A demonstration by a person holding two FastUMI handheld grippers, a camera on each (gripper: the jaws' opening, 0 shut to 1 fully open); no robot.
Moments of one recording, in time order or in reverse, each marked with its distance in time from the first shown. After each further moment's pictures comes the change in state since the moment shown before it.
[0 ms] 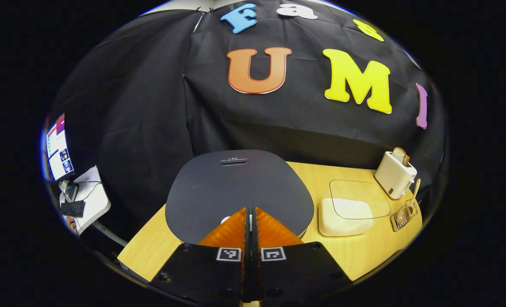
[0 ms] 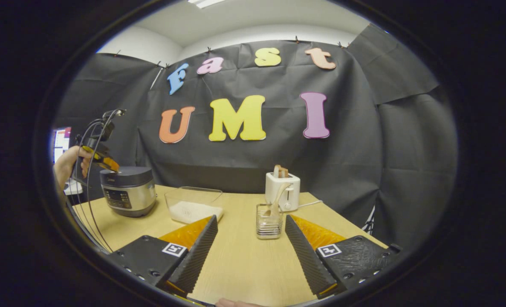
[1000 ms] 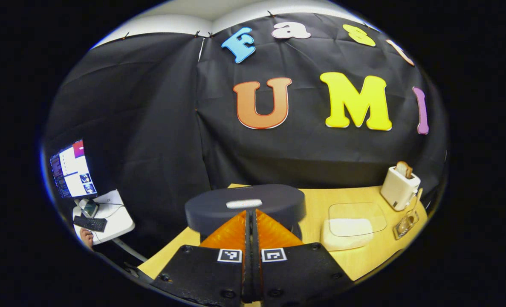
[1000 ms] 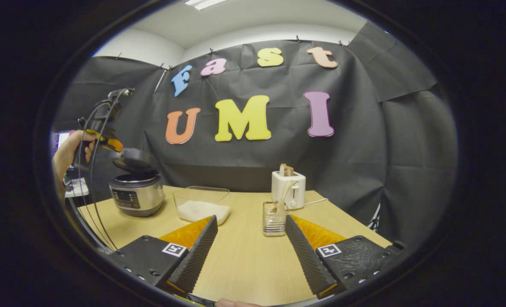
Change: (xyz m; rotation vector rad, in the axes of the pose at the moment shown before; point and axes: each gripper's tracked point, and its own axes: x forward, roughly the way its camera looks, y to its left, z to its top) left arm -0.078 -0.010 0.071 0.005 -0.216 0.067; right arm -0.011 0.008 -0.006 0.015 0.009 0.043
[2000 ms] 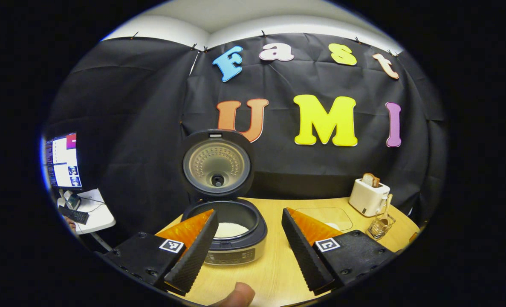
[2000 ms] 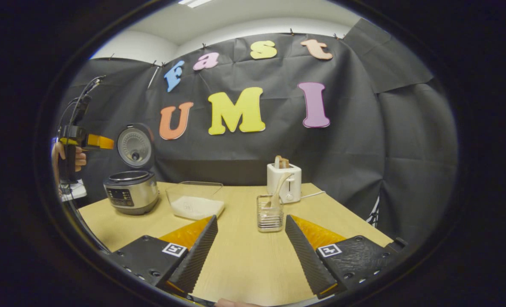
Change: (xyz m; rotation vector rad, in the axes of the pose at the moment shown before) left arm -0.060 -0.048 -0.026 -0.031 -0.144 -0.143; right arm 0.017 -0.021 -0.009 0.016 0.052 -0.029
